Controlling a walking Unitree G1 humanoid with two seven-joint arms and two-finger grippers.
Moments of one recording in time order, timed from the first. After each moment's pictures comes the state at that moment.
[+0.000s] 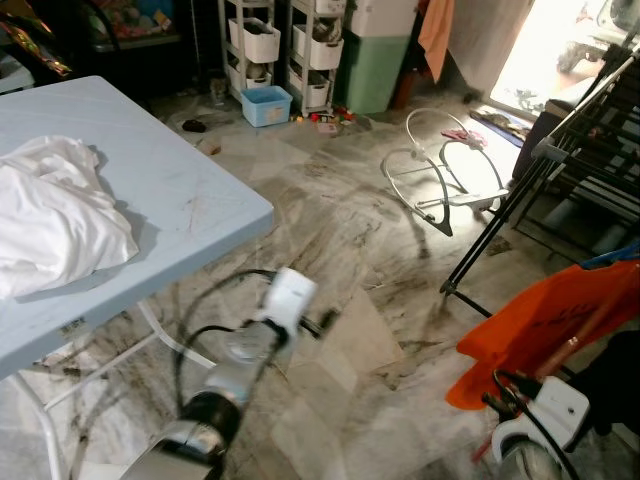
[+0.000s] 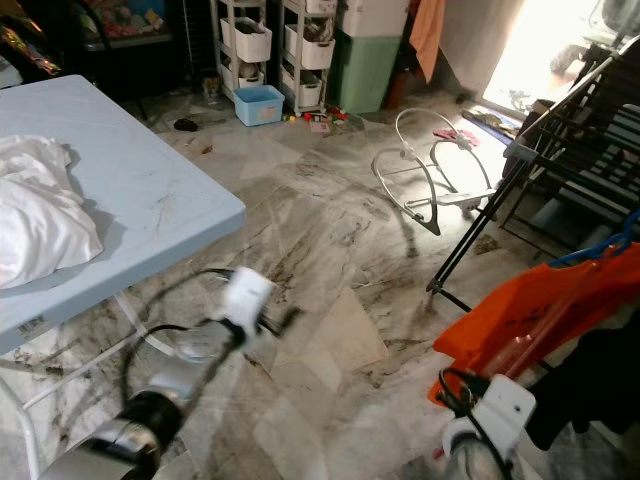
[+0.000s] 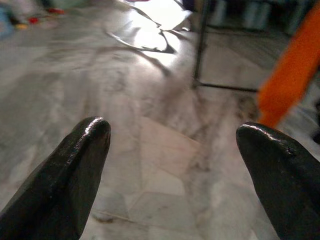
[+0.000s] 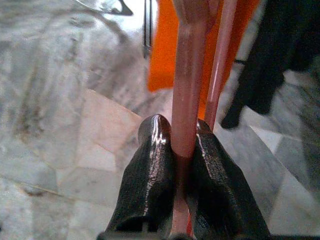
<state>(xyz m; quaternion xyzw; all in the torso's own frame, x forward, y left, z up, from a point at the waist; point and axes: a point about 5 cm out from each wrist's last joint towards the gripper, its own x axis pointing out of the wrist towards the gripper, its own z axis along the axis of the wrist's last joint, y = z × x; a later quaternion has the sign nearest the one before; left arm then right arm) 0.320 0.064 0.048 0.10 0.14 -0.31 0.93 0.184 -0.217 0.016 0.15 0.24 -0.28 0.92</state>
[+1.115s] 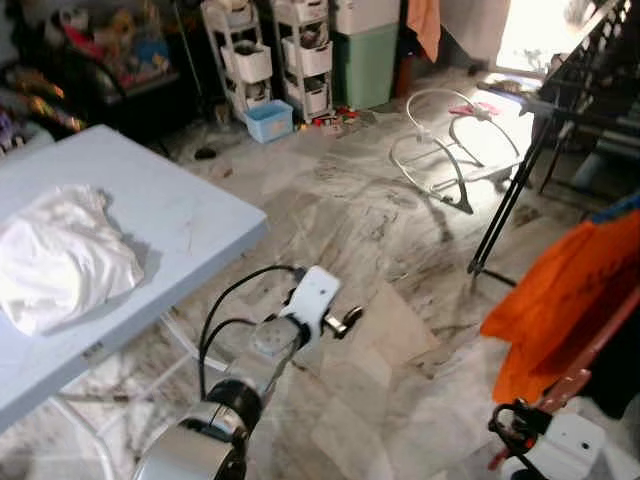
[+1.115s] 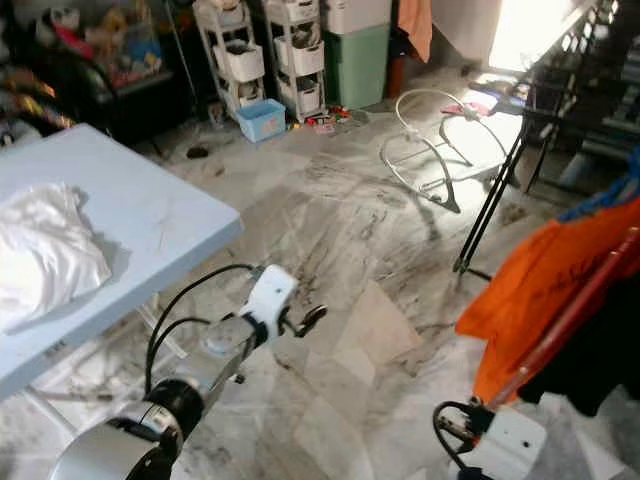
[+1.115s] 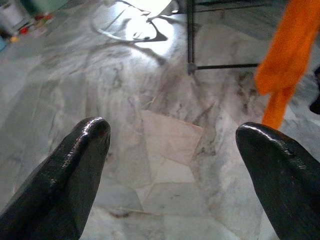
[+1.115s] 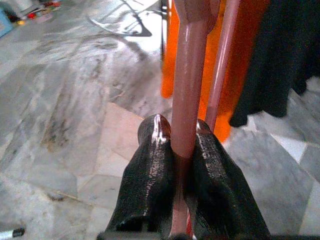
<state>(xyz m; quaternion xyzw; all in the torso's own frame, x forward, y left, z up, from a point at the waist) 0.324 0.053 0.049 0.10 0.14 -0.31 0.93 0.156 -0.202 0.025 0.10 0.15 -0.23 0.96</state>
